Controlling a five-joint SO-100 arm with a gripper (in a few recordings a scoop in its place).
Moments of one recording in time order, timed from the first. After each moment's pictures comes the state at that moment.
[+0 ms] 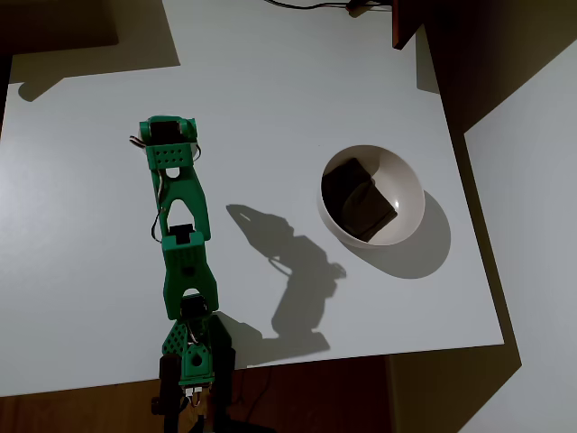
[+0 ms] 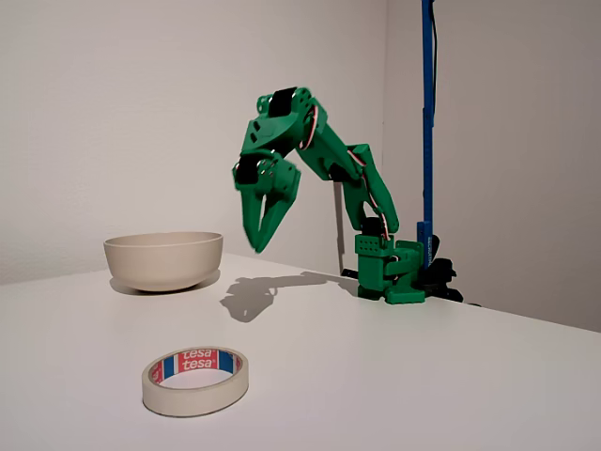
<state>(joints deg) -5.4 62.3 29.7 95.7 7.4</state>
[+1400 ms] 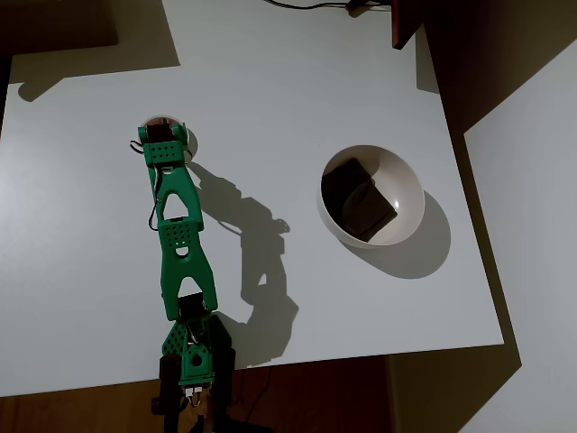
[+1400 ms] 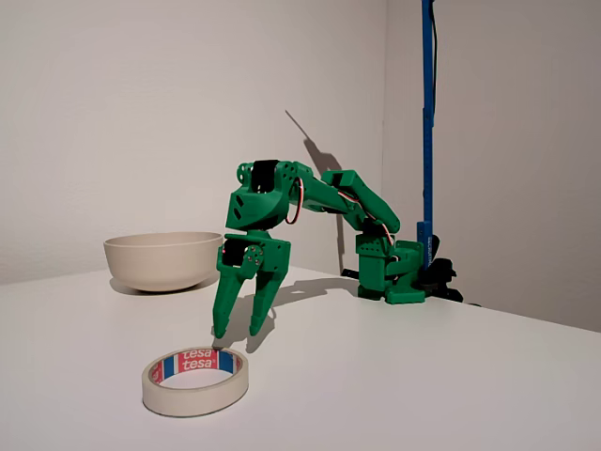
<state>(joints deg) -8.0 39.6 22.4 86.9 8.8</state>
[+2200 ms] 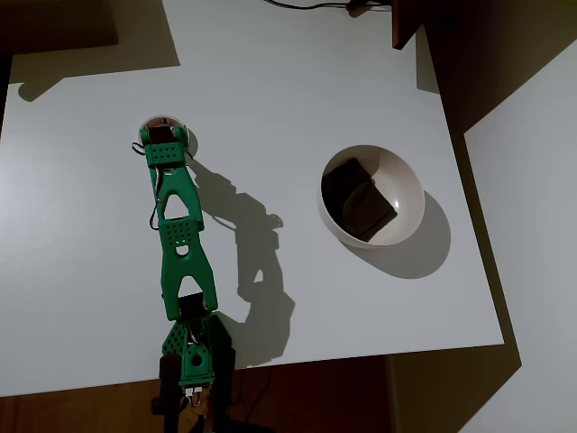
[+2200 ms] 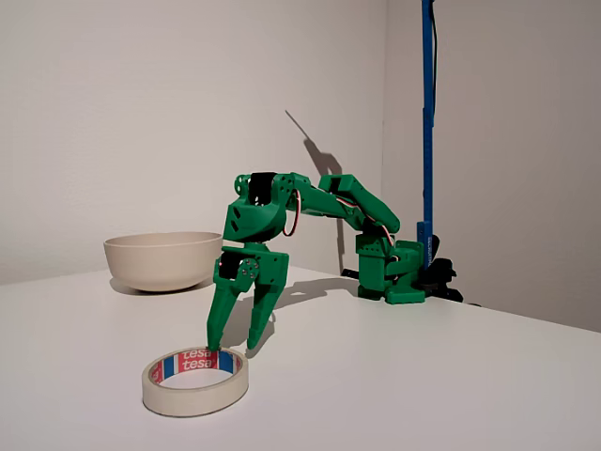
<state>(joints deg) -7.8 35.7 22.3 84.4 12.4</state>
